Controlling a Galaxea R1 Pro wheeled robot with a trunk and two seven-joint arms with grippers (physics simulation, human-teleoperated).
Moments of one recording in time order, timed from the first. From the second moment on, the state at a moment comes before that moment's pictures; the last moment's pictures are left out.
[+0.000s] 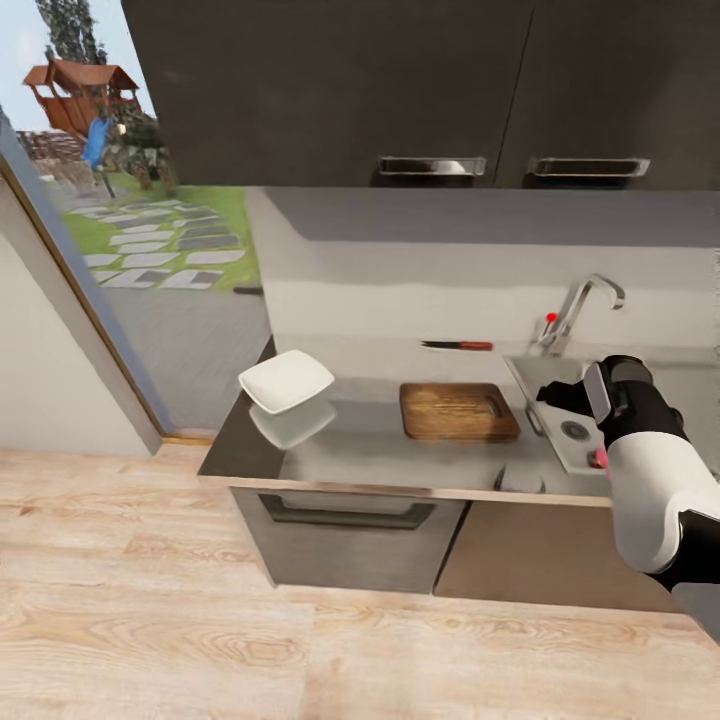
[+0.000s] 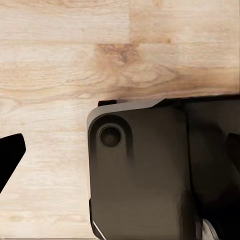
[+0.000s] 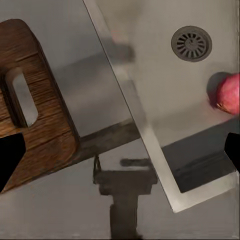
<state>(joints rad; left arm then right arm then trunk) 0.00 -0.03 -0.09 -0.29 -0.01 -0.35 0.07 -1.23 -0.20 -0.38 -0.64 0.10 0.92 -0.09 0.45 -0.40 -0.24</state>
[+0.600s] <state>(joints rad) 0.00 -0.03 -0.09 -0.28 -0.01 -0.35 0.07 -1.23 -0.20 -0.38 -0.60 0.10 0.91 -0.09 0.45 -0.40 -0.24</state>
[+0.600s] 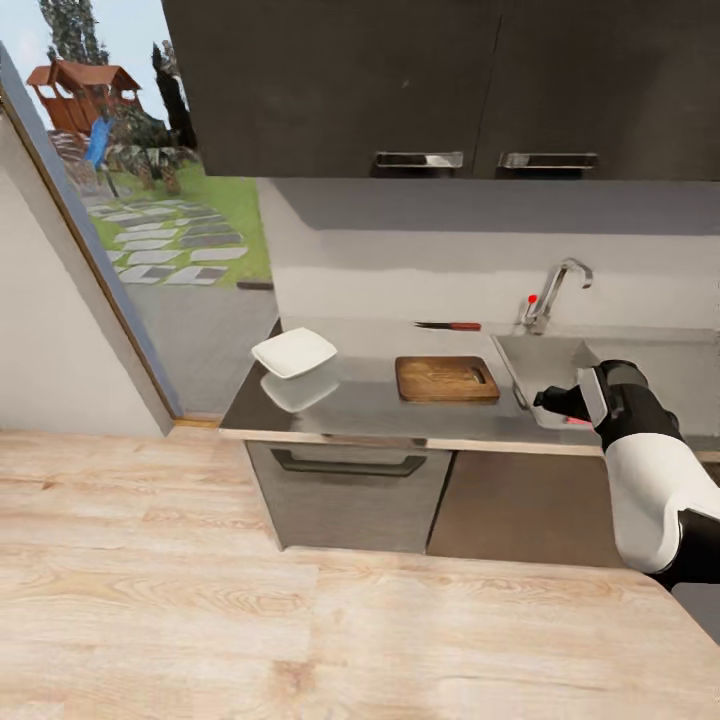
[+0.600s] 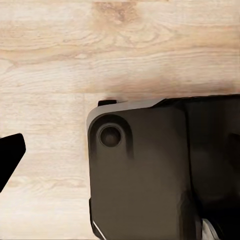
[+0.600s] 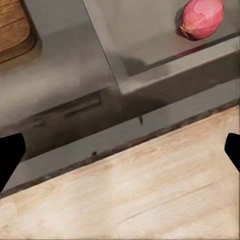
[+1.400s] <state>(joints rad) 0.00 -0.03 -0.09 -0.28 -0.01 -0.35 0.07 -1.12 -0.21 -0.37 -0.03 0.17 0.31 -0.08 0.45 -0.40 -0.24</state>
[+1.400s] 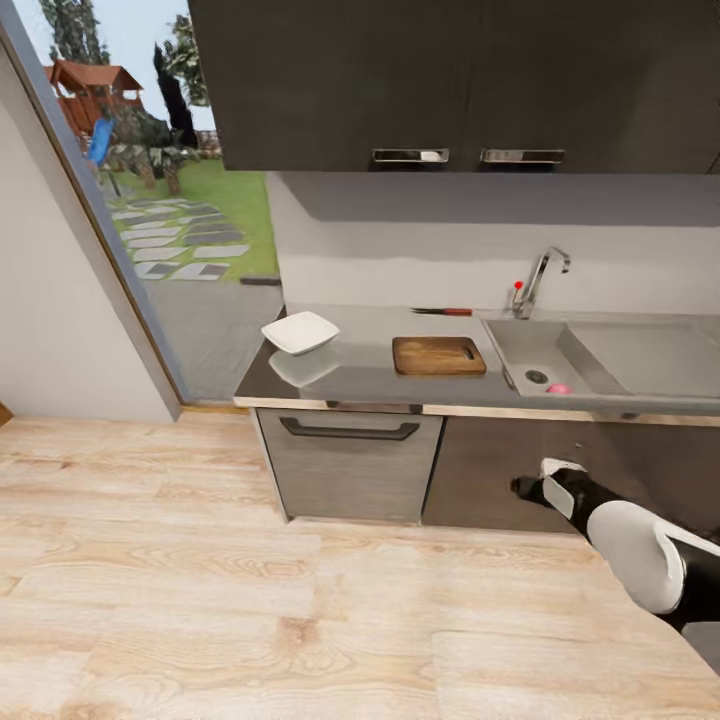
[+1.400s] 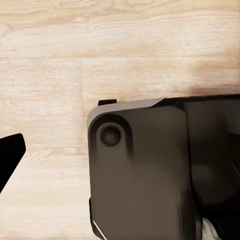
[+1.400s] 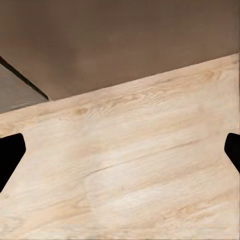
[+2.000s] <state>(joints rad) 0.00 -0.03 -0.08 -0.28 -0.01 -0.35 0.07 -0.48 -0.01 -0.37 -0.02 0.23 -0.45 -0.04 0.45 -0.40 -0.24</state>
